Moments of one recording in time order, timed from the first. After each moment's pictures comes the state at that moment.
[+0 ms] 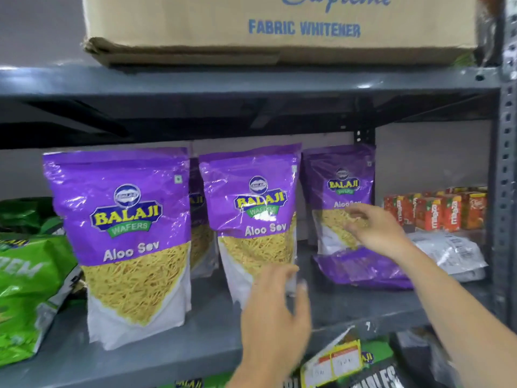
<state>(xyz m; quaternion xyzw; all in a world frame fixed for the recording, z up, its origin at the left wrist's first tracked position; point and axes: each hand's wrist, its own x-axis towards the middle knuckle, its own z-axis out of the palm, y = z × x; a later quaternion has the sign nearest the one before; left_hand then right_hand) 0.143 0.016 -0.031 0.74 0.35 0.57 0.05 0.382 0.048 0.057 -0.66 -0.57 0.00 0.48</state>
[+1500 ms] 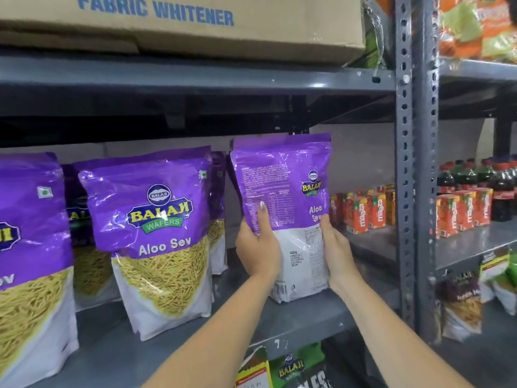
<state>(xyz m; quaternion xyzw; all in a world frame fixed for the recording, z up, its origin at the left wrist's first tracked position) 0.339 0.089 0.030 0.51 0.32 0.73 0.32 0.450 0.043 0.008 -0.44 -0.38 0.29 0.76</state>
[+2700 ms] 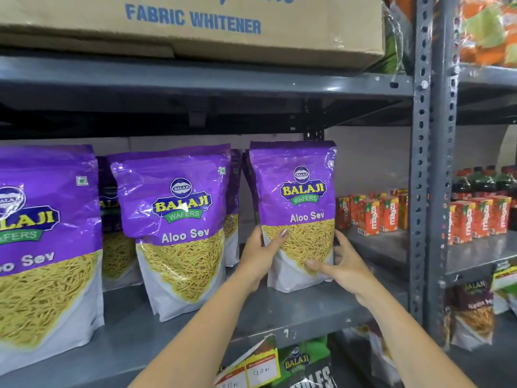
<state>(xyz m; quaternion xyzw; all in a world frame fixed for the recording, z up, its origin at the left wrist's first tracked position) 0.291 0.106 0.014 0.68 0.26 0.50 0.46 0.470 0.033 -0.020 -0.56 -0.51 0.24 0.60</state>
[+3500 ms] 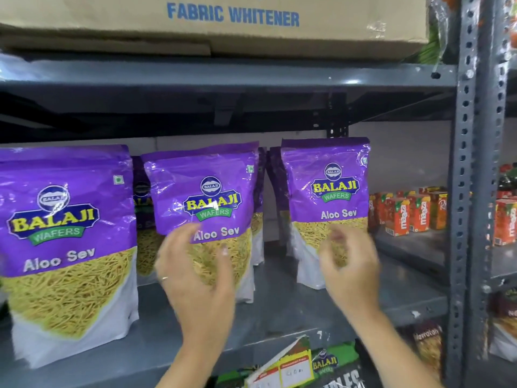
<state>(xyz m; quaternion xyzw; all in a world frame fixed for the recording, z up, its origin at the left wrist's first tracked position) 0.162 0.042 0.004 0.56 0.29 0.77 -0.02 0.375 0.025 -0.005 -0.47 -0.51 -0.26 0.68</state>
